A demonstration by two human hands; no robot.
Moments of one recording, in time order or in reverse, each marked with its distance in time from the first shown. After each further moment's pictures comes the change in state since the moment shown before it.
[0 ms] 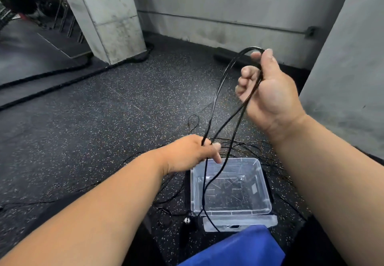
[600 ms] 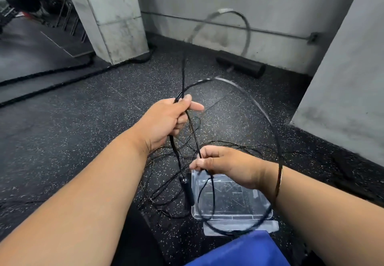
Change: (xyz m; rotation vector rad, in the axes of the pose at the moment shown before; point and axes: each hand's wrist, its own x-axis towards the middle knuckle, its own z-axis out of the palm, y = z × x) left_hand -0.006 -0.004 -0.061 -0.609 0.390 0.072; right_hand -0.062 0.096 -0.041 -0.732 -0.739 0.495
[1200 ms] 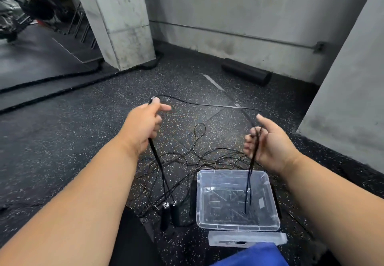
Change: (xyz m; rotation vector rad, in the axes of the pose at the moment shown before) left_hand 0.008 -0.021 -0.061 -0.057 0.401 -0.070; right_hand 0.012 0.005 -0.084 0.707 0.566 0.133
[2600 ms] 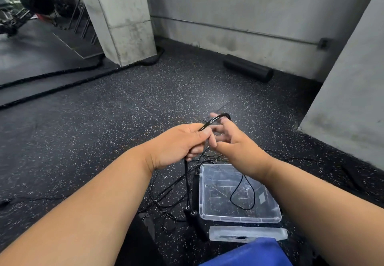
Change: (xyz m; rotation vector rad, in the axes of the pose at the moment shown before) left_hand -0.056 -0.001 0.044 0.204 -0.753 0.115; right_hand -0.033 0.031 0.066 -0.693 -0.335 -0.416
